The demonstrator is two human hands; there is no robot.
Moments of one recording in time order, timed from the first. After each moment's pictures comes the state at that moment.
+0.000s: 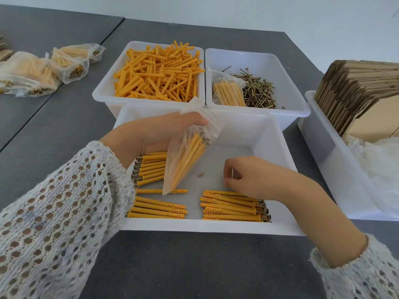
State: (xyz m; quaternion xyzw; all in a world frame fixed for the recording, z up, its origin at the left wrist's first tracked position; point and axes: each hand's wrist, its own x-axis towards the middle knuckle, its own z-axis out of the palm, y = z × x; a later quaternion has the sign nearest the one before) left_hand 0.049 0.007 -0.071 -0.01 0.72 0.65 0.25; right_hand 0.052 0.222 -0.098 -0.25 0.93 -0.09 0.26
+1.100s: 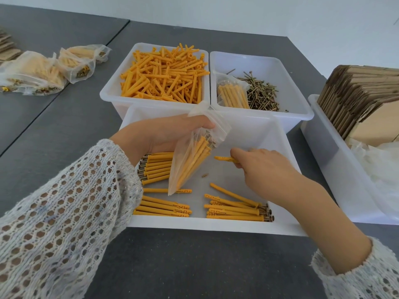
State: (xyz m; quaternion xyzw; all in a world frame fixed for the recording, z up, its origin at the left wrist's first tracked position) left_hand 0.048 0.006 -0.072 0.03 0.73 0.63 0.25; right_hand 0.058 0.217 -0.092 -0.25 0.97 0.05 0.07
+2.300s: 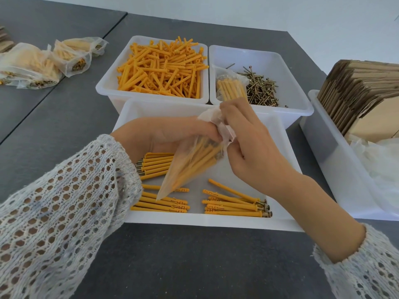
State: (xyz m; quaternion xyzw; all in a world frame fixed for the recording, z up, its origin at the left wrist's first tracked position) left_hand 0.052 0.019 -0.072 0.11 0.69 0.65 0.30; right_hand 0.062 0.197 -0.074 -0.44 0.82 -0.33 -0.14
